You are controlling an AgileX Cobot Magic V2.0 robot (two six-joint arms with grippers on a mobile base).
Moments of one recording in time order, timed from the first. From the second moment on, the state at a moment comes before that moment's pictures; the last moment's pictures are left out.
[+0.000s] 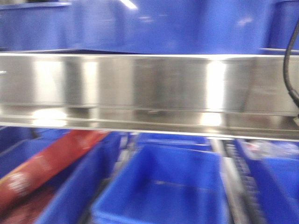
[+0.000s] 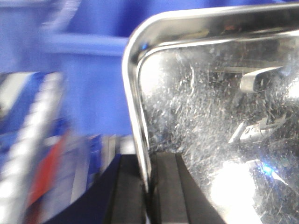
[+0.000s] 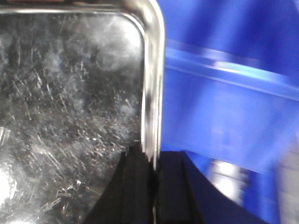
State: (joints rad) left arm -0.52 1.41 -1.44 0.44 0.61 -0.54; right arm 0.56 1.51 -1.58 -0.46 0.80 0.60
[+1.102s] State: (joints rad) left arm -0.52 1.41 -1.44 0.44 0.61 -0.54; right arm 0.56 1.51 -1.58 -0.46 0.80 0.60
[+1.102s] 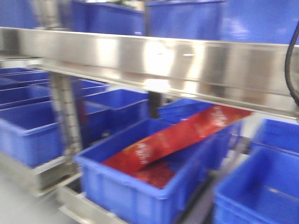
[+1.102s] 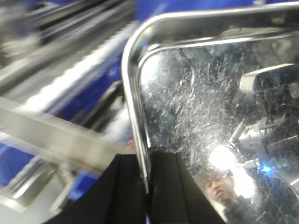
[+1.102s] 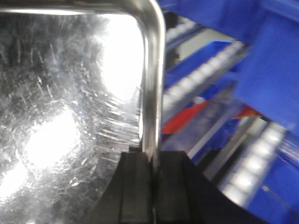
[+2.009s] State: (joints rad) left arm -0.52 1.41 -1.44 0.44 0.61 -0.54; right arm 0.56 1.51 -1.58 -0.46 0.80 0.60
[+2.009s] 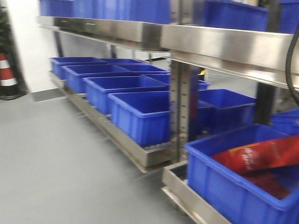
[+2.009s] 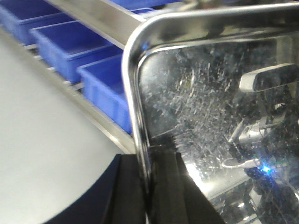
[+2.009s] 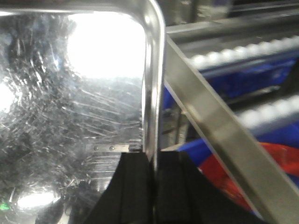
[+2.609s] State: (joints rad) left arm -0.52 1.41 -1.44 0.44 0.61 -0.54; right arm 0.56 1.51 -1.58 -0.46 0.80 0.60
